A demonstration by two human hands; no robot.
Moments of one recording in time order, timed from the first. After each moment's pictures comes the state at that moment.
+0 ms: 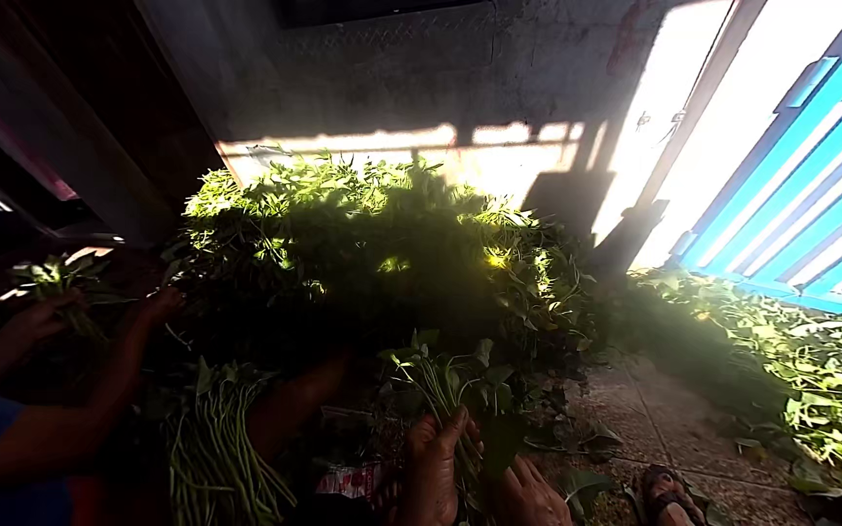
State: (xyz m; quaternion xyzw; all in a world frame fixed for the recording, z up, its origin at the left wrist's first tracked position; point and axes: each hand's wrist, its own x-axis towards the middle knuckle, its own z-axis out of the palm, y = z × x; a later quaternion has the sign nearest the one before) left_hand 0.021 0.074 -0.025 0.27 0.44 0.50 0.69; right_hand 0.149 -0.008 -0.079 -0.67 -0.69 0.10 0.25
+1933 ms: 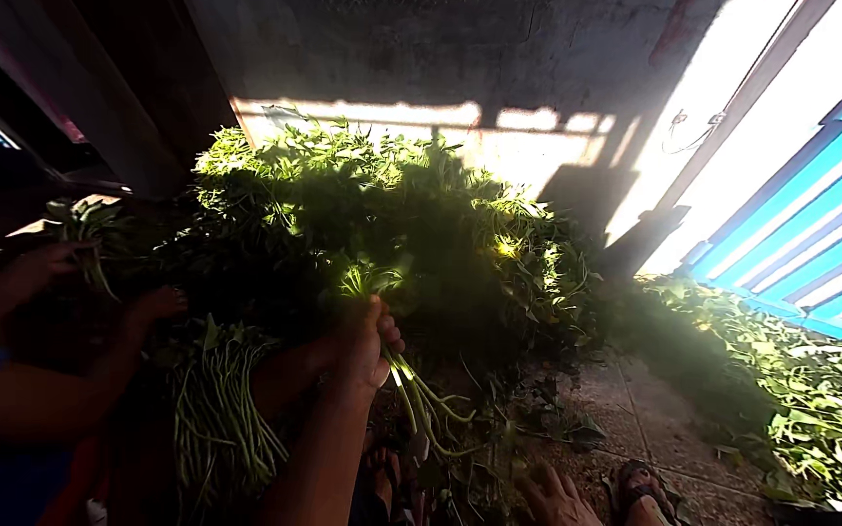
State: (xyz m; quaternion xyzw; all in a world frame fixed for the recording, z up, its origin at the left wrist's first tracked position) left_hand -0.038 0.155 0.057 0.27 0.46 0.57 0.62; right_hand 0.203 -0.048 -0.084 -0.71 -0.67 0.24 0.00
